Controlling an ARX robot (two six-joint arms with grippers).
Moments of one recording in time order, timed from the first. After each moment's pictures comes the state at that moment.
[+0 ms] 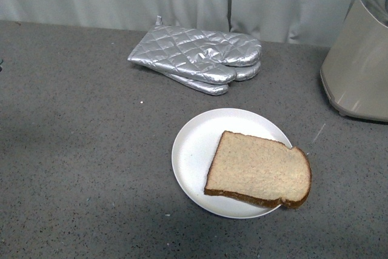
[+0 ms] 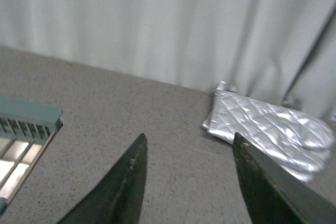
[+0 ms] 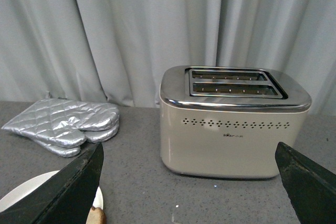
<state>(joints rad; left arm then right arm) 0.01 1.36 0.23 1.02 0.00 -0.16 0.00 0.01 0.00 0.00 0.00 0.00</state>
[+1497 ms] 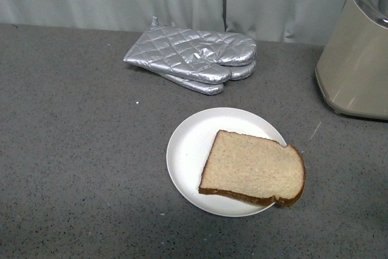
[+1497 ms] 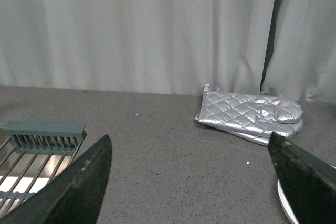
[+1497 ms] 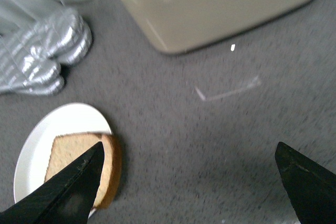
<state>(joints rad) 0.00 0.00 0.02 0.00 0.00 -0.01 0.04 0.96 0.15 0.20 0.00 0.47</state>
